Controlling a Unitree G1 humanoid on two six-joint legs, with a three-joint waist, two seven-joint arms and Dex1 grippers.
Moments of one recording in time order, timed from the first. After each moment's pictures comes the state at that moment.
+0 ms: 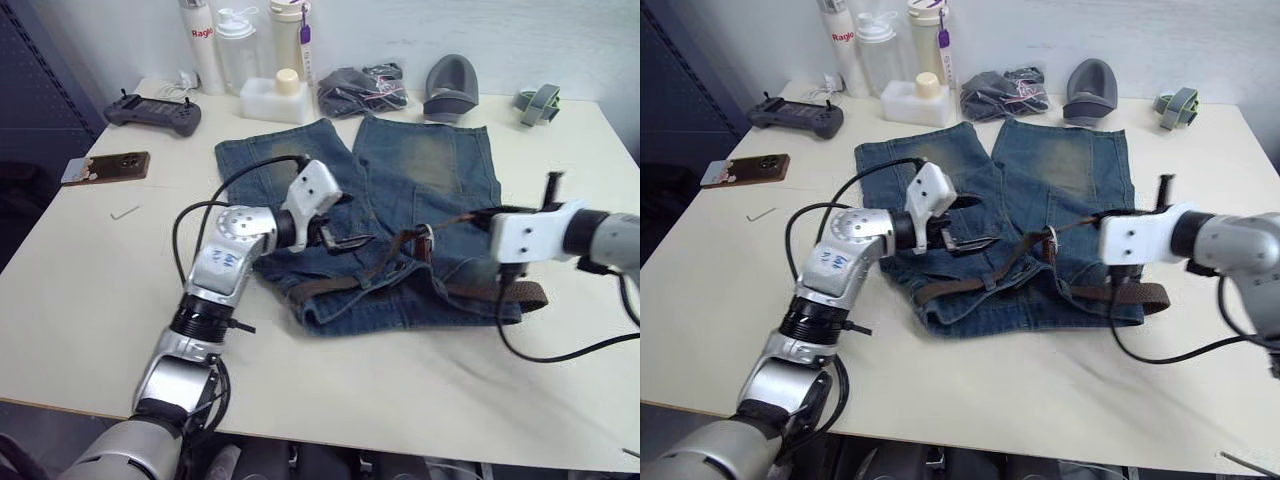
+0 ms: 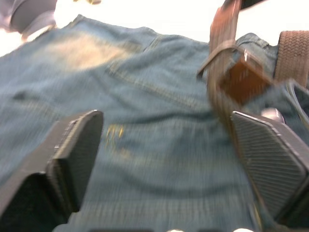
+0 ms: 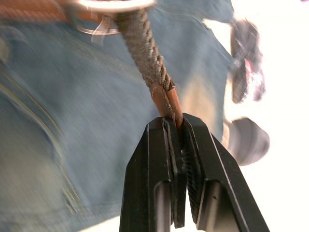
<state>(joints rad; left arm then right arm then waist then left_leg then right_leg) -0.81 0.26 -0.13 0.12 -0.17 0.51 -0.81 -0.46 -1.16 -0.02 -0.05 -0.12 -0.20 0.90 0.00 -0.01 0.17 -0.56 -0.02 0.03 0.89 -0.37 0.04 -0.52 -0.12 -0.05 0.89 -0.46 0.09</state>
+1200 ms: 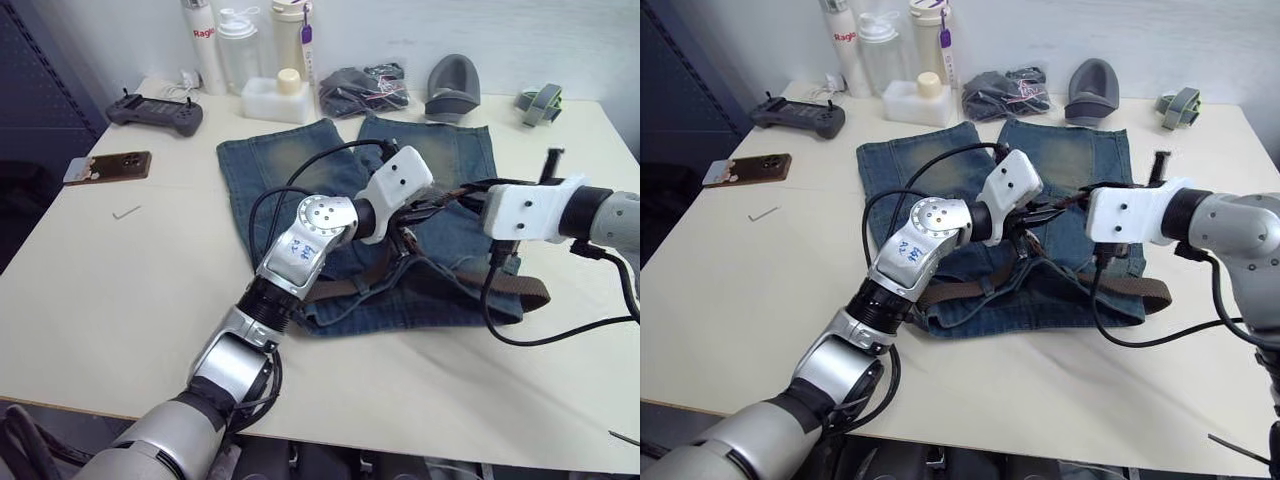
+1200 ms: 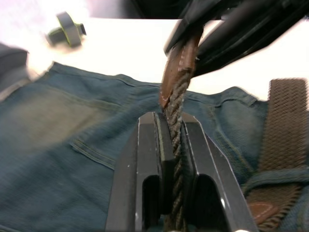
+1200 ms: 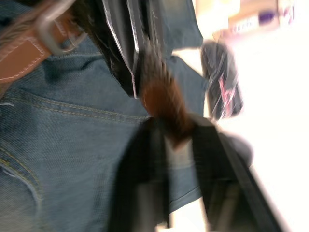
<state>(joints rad) -0.98 -0.05 -0.23 0.29 -0.11 0.50 -0.60 -0.42 -1.07 -0.10 -0.29 -0.04 0.17 0.93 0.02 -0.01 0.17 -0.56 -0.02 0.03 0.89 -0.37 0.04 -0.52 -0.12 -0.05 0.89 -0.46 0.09</state>
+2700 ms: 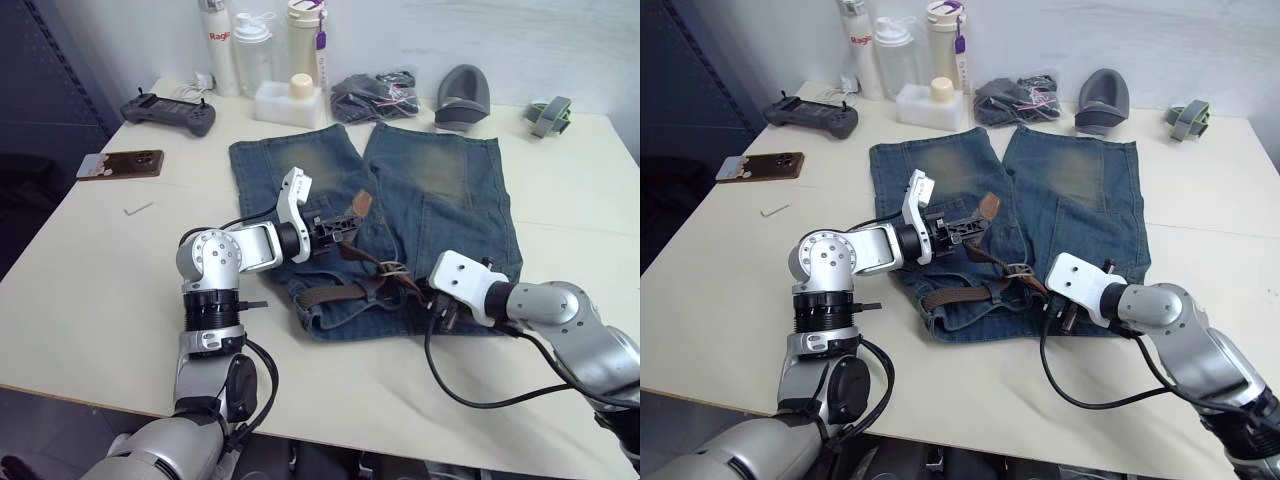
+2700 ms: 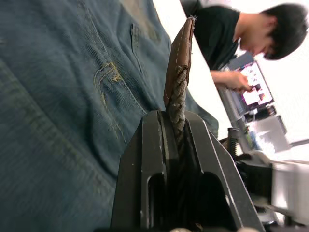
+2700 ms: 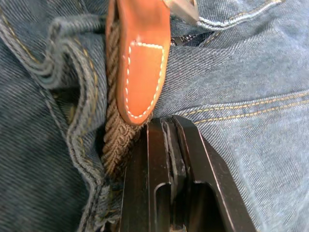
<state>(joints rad) -0.86 0.00 0.36 0.13 -0.68 1.37 -0.24 -0.27 -0.94 0.17 -0.39 0.13 0.57 0.75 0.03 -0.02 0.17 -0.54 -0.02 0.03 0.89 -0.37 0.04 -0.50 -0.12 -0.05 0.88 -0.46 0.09</state>
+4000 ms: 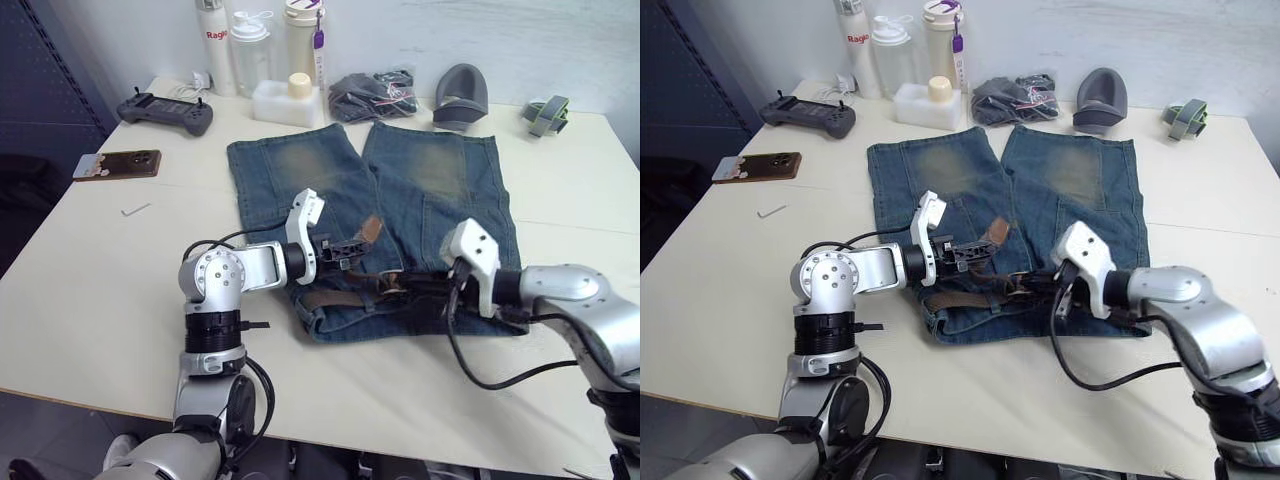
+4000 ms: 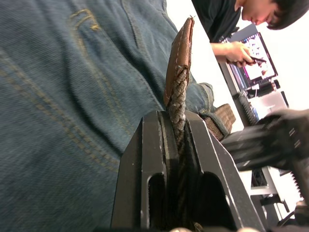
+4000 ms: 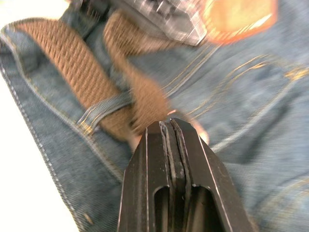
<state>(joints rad) -0.76 0.00 0.22 0.01 -0.71 1.39 -0.24 -0.35 -0.84 -0.03 -0.42 0.52 0.77 0.89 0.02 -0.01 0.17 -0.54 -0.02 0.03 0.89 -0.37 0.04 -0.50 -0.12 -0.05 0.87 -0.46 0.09</state>
